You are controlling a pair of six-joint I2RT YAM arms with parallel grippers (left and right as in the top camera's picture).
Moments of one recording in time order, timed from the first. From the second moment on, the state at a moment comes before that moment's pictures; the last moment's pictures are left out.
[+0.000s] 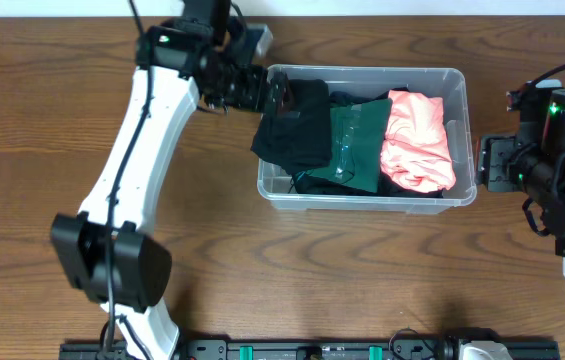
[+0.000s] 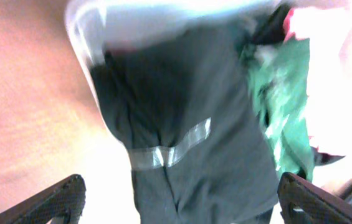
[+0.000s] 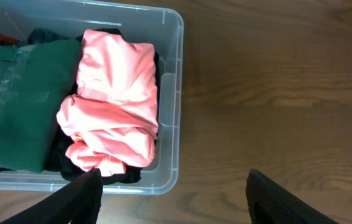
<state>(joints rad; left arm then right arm) -0.26 1.89 1.93 -1.13 0.44 -0.04 0.01 1.16 1.47 -1.17 0.11 -0.03</state>
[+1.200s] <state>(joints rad) -0.34 1.96 1.96 -1.23 0.19 -0.10 0.01 1.17 1.46 -1.15 0.06 -0.04</state>
